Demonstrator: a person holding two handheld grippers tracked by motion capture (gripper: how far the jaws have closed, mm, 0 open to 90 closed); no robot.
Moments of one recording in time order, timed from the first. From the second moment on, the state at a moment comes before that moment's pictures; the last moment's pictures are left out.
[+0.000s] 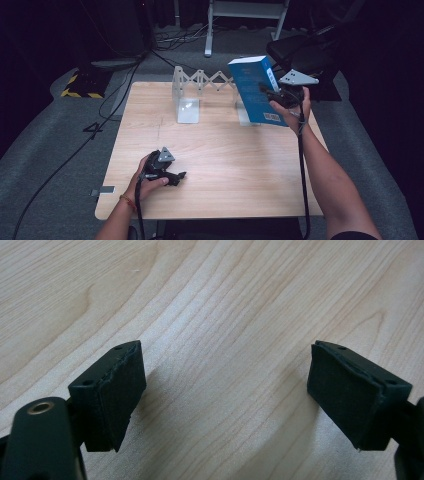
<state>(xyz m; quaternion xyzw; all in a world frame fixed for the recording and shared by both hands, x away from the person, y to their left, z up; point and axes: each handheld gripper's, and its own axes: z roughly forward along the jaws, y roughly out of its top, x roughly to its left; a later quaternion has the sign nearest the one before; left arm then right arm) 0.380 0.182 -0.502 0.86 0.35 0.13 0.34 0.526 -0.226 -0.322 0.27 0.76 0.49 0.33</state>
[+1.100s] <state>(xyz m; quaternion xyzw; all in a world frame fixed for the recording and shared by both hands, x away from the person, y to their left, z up) 0.377 0.180 -0.504 0.87 0.32 0.12 0.35 0.558 -0.208 -0.382 0.35 0.68 0.53 0.37</state>
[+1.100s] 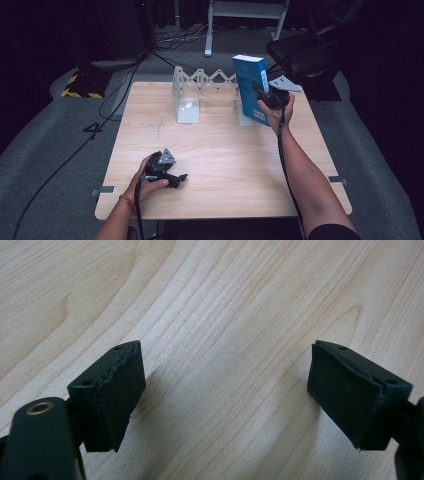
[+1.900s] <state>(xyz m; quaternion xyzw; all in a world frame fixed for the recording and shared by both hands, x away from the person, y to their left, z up) 0.376 0.179 -0.504 0.87 0.32 0.12 0.35 0.516 -0.255 -0.406 0.34 0.69 0.53 0.36</state>
